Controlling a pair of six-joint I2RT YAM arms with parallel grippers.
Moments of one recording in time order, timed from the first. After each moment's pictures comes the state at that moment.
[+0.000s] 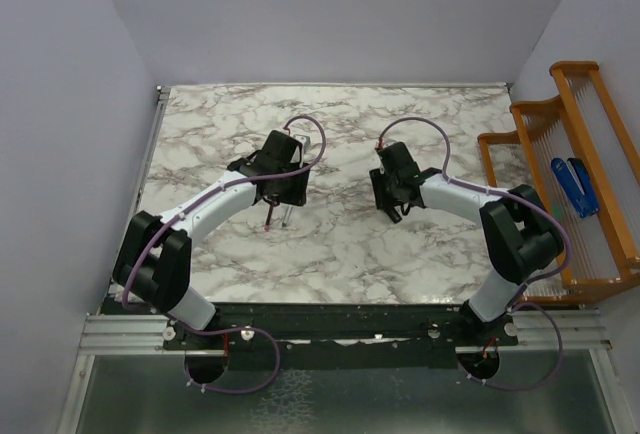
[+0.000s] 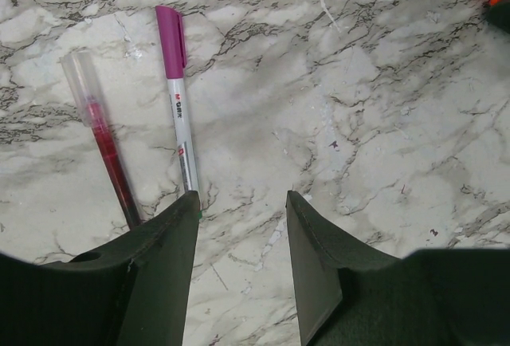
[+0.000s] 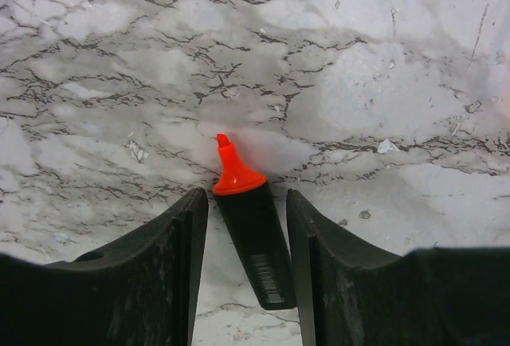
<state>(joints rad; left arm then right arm) -0.53 1.54 1.09 -0.50 0.07 -0.26 0.51 1.70 0.99 -0.25 0.14 0.20</state>
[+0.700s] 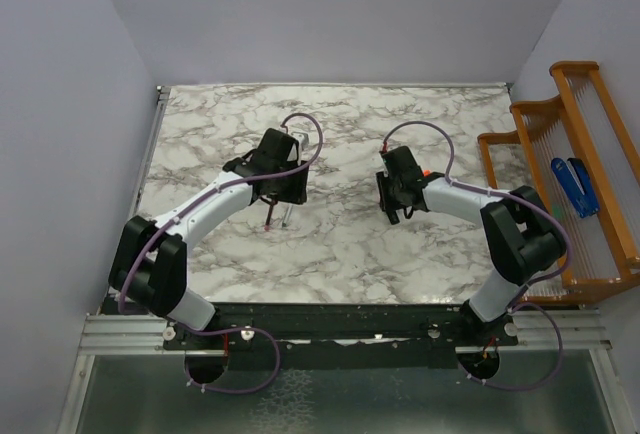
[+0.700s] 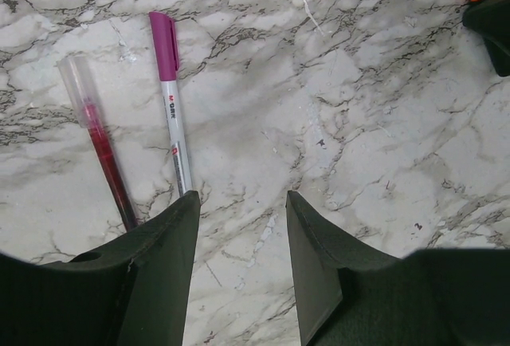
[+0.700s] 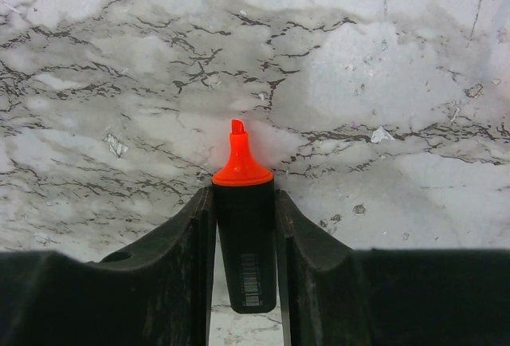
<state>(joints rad) -0.52 1.51 1.09 -0.50 0.11 -0.27 0.50 1.69 0.93 -0.20 0.13 0.21</state>
